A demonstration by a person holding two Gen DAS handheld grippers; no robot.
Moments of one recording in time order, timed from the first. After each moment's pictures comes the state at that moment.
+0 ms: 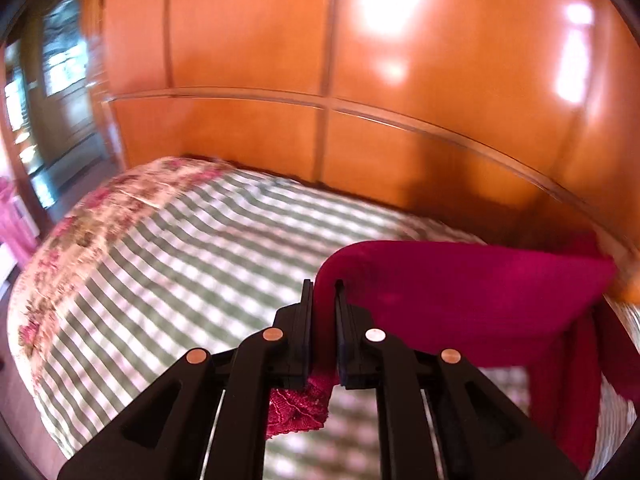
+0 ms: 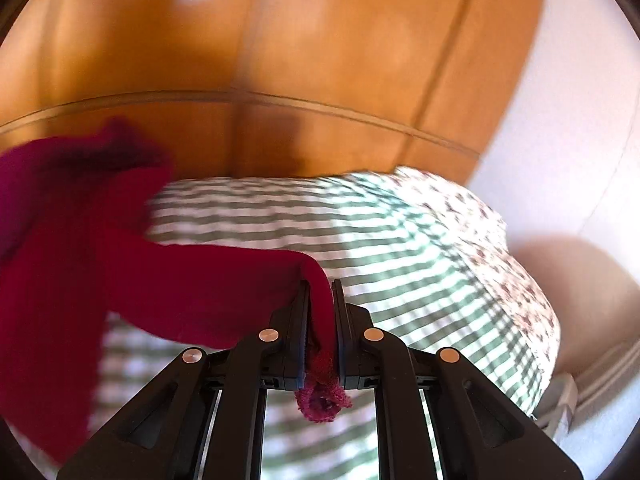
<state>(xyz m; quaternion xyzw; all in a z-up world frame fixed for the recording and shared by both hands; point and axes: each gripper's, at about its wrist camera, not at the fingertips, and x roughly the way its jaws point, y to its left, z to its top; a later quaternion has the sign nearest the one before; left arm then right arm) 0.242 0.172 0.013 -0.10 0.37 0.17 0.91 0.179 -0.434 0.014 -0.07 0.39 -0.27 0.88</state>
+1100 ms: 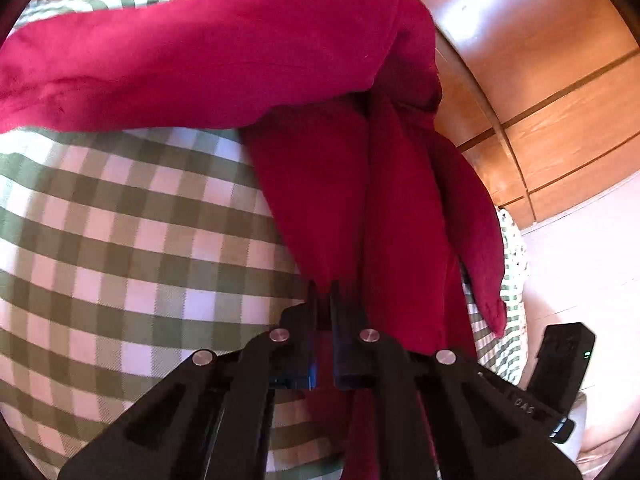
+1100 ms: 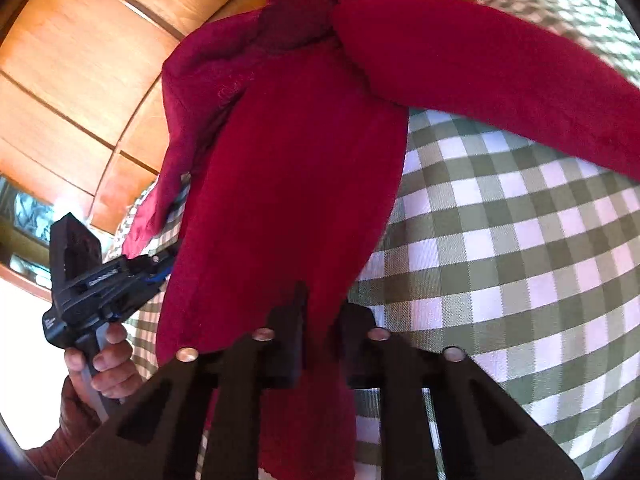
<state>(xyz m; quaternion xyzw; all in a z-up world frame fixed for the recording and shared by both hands) 0.249 -0.039 -0.106 -0.25 0.51 -0.20 0.80 0.206 -0.328 -0.094 0.24 0.53 0.11 0.80</state>
